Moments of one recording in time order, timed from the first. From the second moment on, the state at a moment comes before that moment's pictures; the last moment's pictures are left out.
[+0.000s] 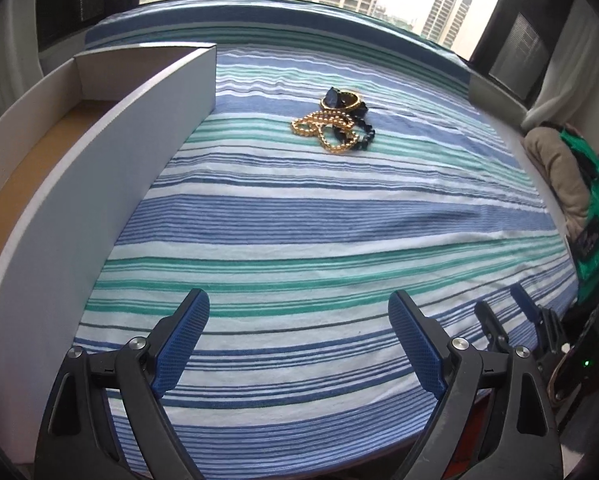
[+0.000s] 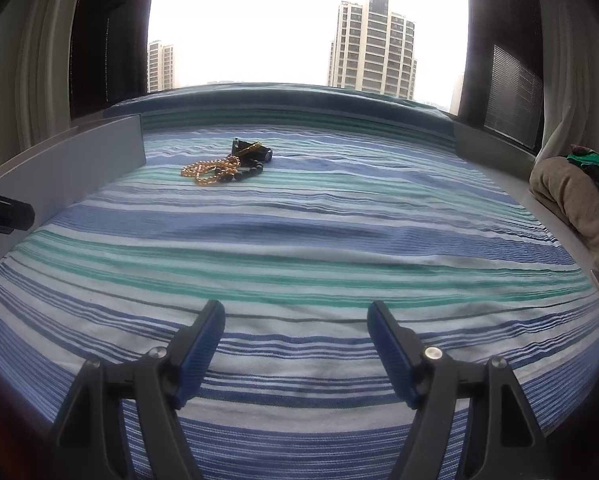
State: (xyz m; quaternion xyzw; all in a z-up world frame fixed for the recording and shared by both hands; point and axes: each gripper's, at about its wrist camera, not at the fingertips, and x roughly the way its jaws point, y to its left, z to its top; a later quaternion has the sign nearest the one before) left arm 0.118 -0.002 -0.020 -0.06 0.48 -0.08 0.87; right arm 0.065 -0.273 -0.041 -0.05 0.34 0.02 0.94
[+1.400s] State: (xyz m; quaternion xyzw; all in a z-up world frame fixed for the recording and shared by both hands) left arm 0.306 -0.064 -0.090 0.05 0.49 -0.14 0.86; right arm 0.066 -0.306 -0.040 0.01 0.35 0.02 0.94
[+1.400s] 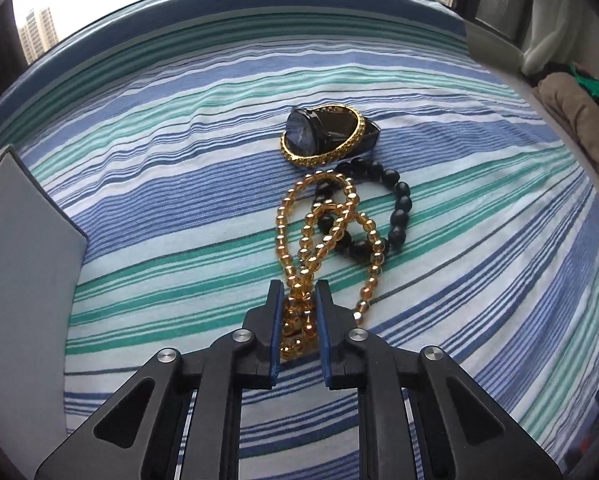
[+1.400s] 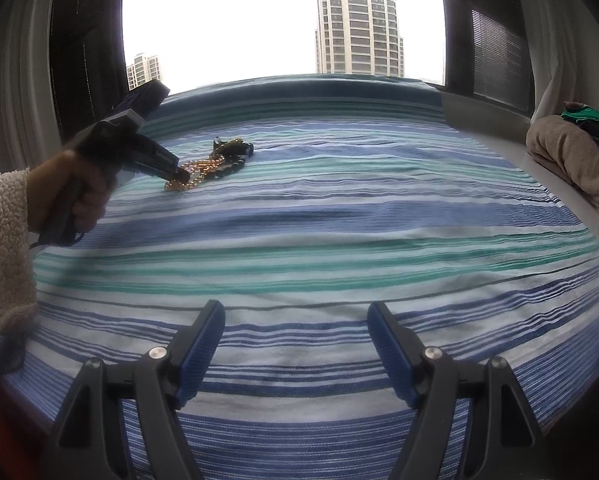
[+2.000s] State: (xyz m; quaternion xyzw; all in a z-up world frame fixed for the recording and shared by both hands) left arm 0.163 0.015 -0.086 -0.03 0.51 -0.09 0.86; right arm 0.055 -0.275 -0.040 -0.02 0.36 0.05 0.93
